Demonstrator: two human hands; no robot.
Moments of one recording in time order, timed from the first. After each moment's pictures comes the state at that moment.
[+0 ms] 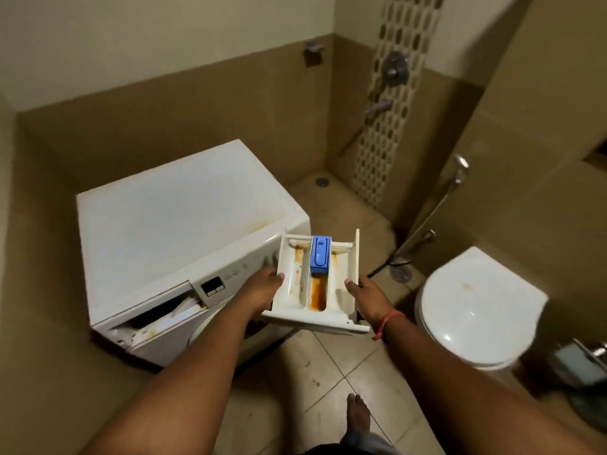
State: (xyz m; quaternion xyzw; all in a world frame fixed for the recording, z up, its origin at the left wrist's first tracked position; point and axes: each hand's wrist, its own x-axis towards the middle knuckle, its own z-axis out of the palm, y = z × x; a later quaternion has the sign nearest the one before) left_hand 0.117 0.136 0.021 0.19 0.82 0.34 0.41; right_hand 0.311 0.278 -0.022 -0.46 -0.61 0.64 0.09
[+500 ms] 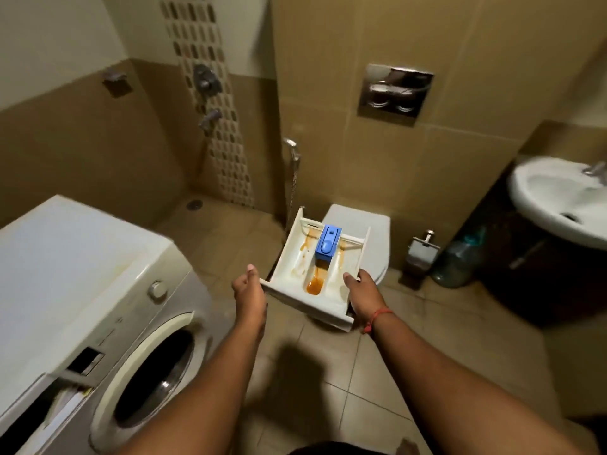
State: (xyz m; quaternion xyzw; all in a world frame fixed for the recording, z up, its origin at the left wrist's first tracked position) left_hand 0.331 0.202 0.023 0.15 0.72 0.51 0.44; right_hand 0.533 0.237 0.009 -0.64 -0.38 0.57 0.35
